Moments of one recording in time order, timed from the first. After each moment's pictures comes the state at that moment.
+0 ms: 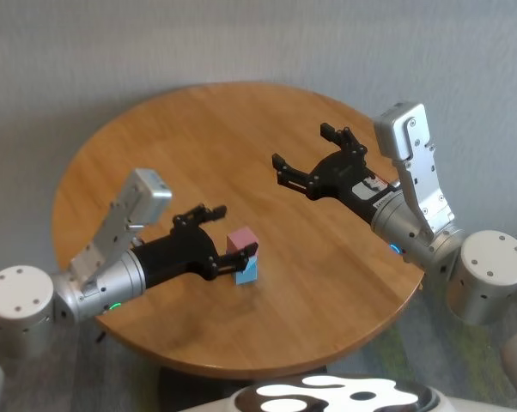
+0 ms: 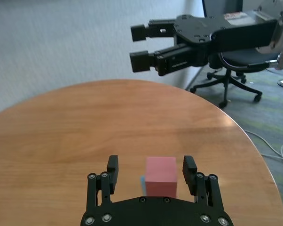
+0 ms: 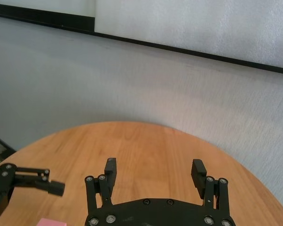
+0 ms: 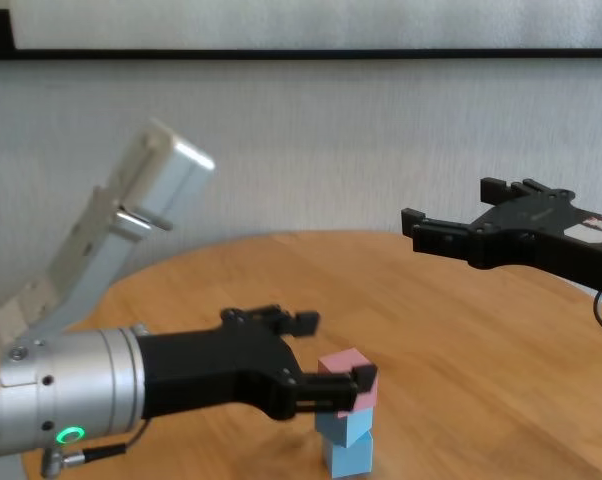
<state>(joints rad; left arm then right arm) -0.29 0.42 0.54 -1.36 -0.33 -0.08 -0.57 0.18 0.30 -0.31 -1.53 0.16 0.04 0.32</state>
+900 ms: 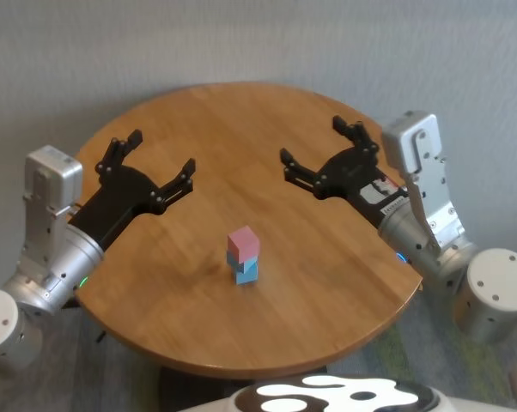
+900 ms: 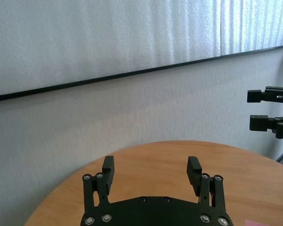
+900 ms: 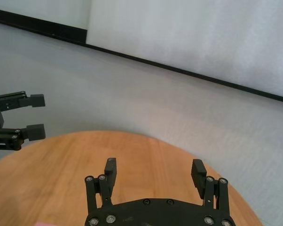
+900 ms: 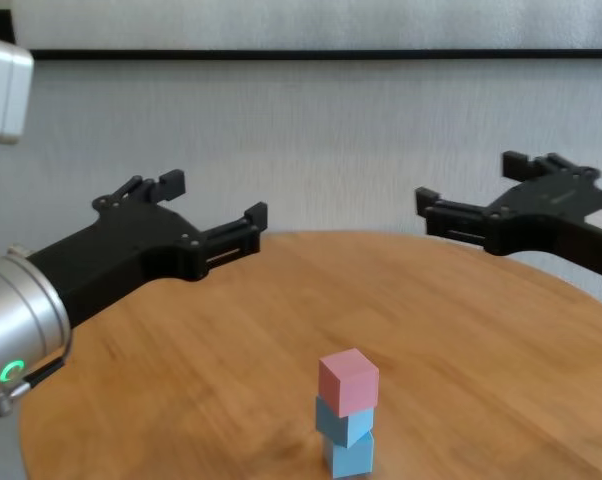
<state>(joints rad) -0.16 0.35 0.35 -1.42 -0.29 -0.31 -0.32 0.11 0.30 -0.29 -1.61 0.09 -0.01 0.24</state>
